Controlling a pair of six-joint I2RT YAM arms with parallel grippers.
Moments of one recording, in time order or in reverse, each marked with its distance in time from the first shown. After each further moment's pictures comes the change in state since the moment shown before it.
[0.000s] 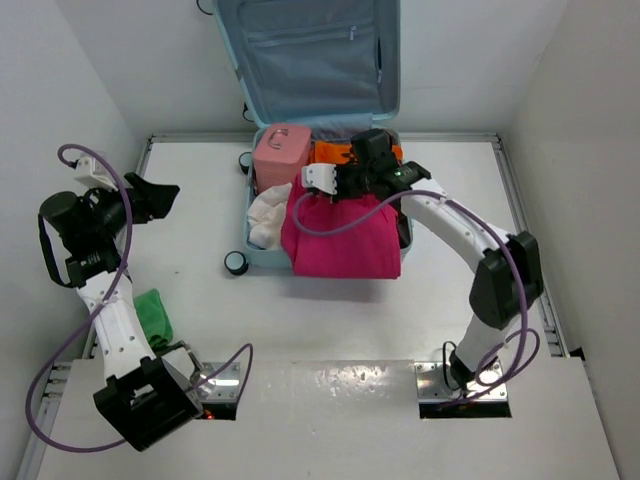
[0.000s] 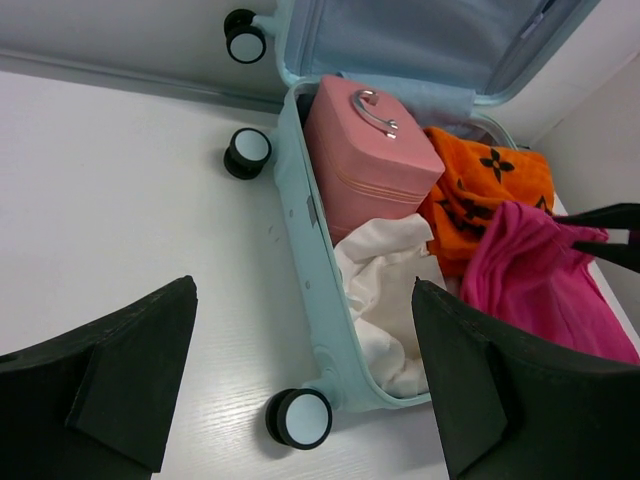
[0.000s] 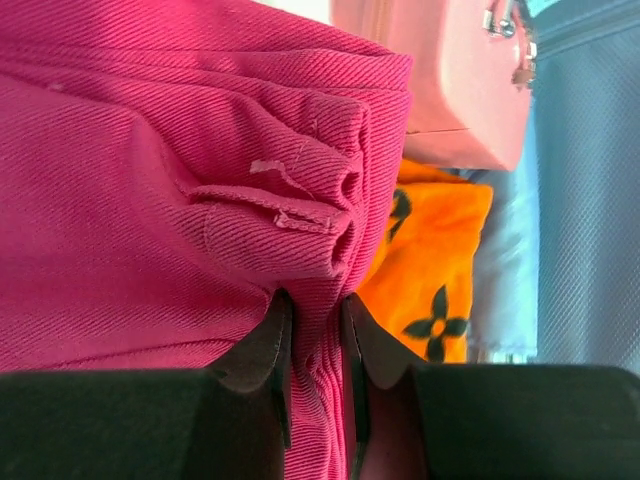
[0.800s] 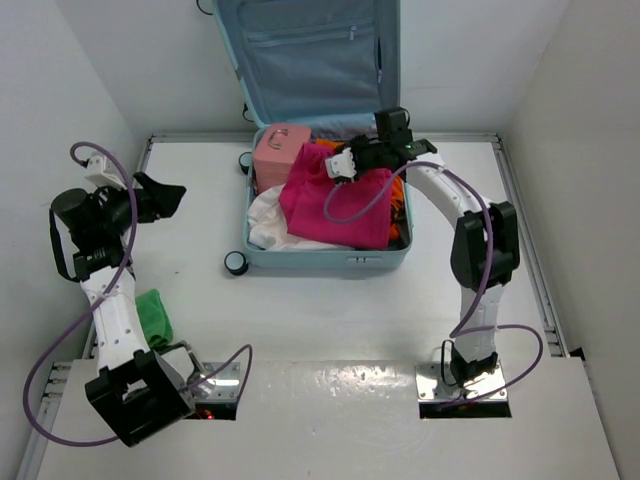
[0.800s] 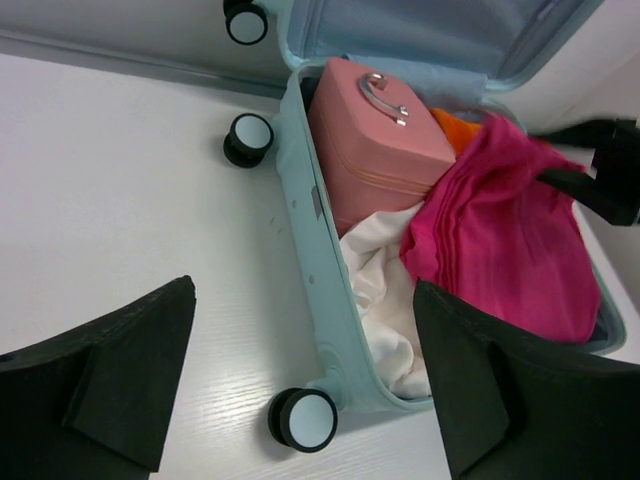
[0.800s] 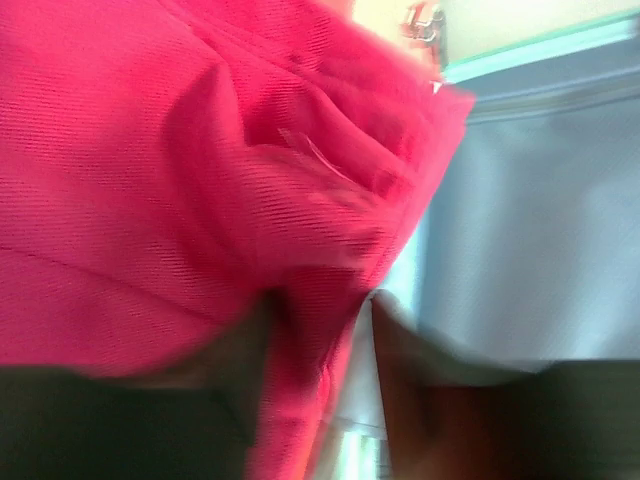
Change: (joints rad) left arm -0.049 0.043 -0.023 0.027 -0.048 0.006; right arm -0.218 0.295 0.232 0.063 -0.367 -0.478
